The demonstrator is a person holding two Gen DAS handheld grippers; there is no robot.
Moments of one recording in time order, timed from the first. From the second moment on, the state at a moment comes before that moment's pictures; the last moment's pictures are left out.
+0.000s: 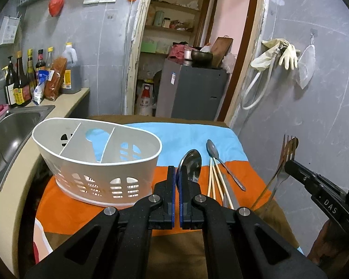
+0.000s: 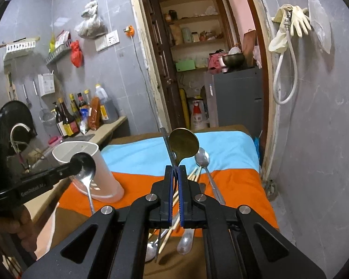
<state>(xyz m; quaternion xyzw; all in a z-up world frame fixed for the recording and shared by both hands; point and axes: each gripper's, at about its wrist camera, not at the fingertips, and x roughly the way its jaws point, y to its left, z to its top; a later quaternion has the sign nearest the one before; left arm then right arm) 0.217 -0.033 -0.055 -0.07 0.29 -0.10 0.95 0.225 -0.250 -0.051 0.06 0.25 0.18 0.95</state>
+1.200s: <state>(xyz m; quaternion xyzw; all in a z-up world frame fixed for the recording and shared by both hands) 0.211 -0.019 -0.069 -0.10 0.33 -0.05 0.94 0.307 -0.239 -0.132 0.10 0.44 0.23 0.86</state>
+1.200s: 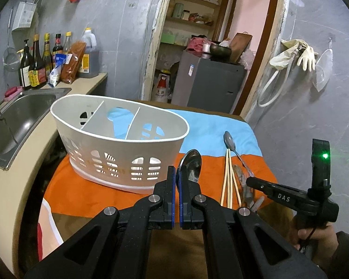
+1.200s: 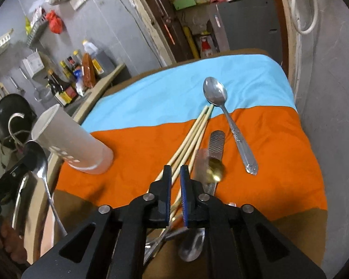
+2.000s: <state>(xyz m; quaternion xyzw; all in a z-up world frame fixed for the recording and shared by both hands) 0.221 -0.037 -0.083 -0.09 0.35 -0.02 0.93 0.347 -0.286 -0.171 0.17 0.47 0.28 0.82</state>
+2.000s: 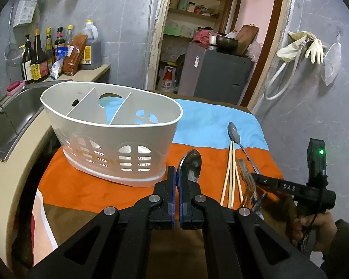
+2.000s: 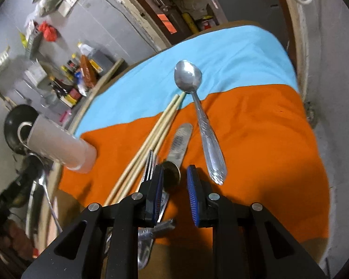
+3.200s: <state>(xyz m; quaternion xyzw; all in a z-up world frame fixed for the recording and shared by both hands) 0.183 -0.015 -0.031 -0.11 0.30 -0.05 0.95 0.248 -0.235 0.010 -0.08 0.19 0.18 0.96</state>
